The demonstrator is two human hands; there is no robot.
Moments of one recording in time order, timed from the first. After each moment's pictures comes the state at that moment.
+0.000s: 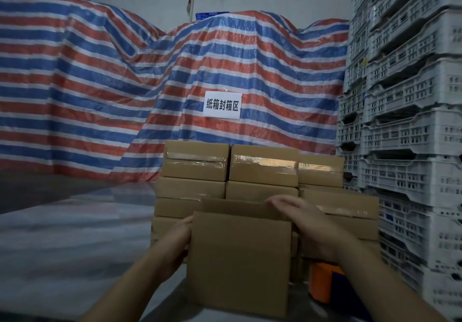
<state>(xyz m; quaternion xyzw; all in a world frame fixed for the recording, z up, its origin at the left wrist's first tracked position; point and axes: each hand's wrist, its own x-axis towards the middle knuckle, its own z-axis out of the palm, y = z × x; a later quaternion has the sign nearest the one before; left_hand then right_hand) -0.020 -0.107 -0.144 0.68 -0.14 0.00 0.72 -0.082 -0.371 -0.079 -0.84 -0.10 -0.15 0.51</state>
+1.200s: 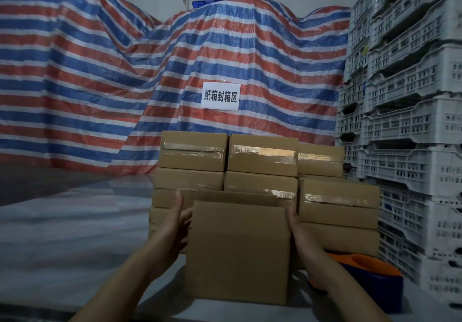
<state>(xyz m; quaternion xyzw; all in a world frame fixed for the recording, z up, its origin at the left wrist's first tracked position) -0.033 -0.101 -0.149 0.67 -0.19 -0.01 0.72 -0.060 -0.373 -0.153 -0.76 -0.02 -0.12 0.64</state>
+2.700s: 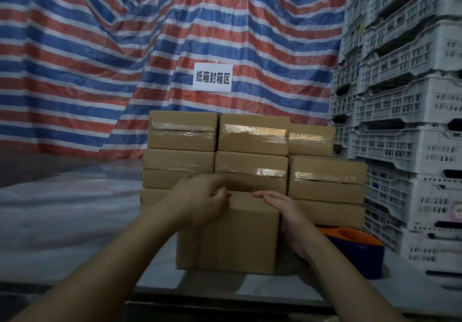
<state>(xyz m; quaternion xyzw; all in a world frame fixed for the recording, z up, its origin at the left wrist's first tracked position) -0.053 -0.143 -0.102 0.91 -0.28 0.21 0.21 -0.075 -0.357 -0.140 -0.72 -0.05 -0.15 0.67</state>
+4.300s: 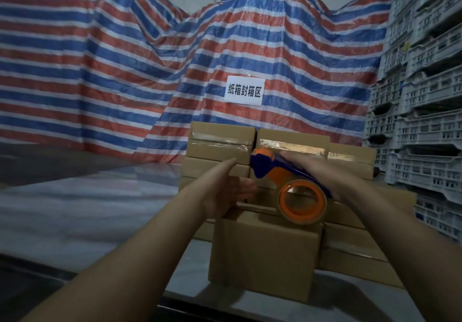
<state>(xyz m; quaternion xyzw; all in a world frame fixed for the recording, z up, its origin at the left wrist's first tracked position) -0.045 -0.124 -0.072 0.62 -0.13 -0.12 0.76 -0.053 -0.347 -0.020 -0.86 -0.13 -0.13 0.48</state>
